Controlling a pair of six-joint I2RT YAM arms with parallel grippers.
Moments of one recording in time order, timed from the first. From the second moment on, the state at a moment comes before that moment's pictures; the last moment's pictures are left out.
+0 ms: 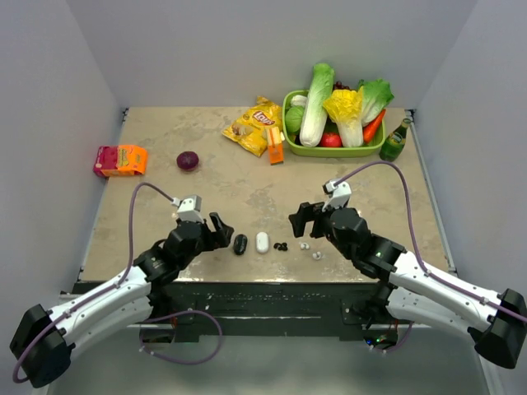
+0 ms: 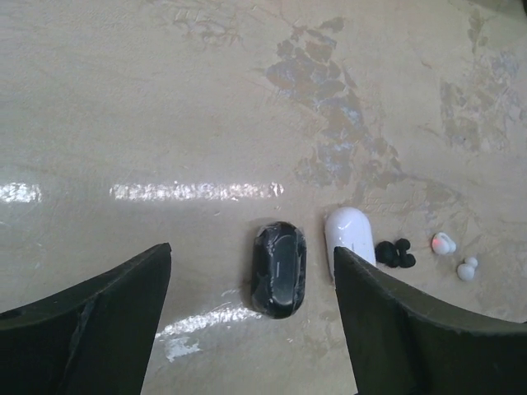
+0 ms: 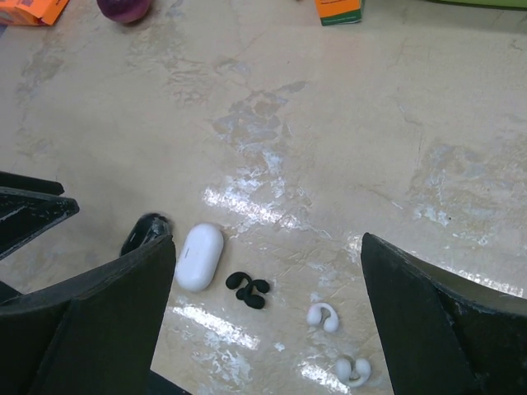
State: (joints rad) left arm -0.75 0.72 0.30 -0.09 -0.32 -0.73; right arm 0.90 0.82 0.56 -0.12 0.41 0.47
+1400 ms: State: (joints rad) left arm -0.87 1.00 0.17 0.15 -0.23 -0.83; right arm 0.90 0.84 0.53 -0.11 0.38 0.47
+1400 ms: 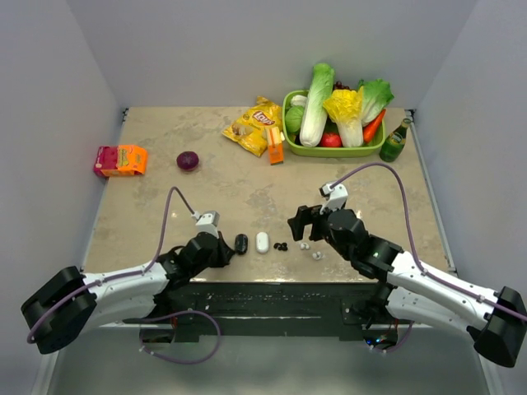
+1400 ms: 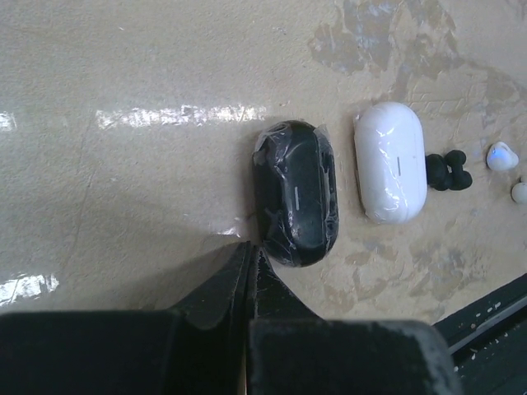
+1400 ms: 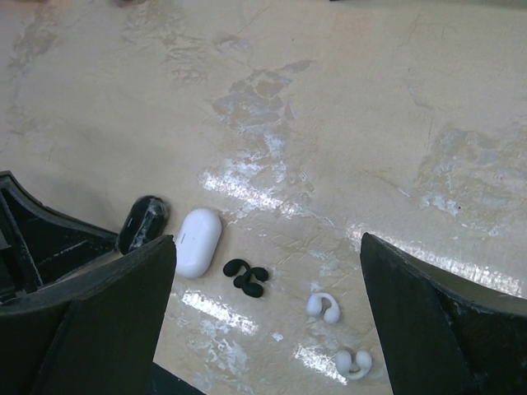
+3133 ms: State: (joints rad) left arm -0.90 1.09 0.43 -0.07 -0.34 -0.56; right arm 0.90 0.81 0.53 -0.15 0.37 0.45
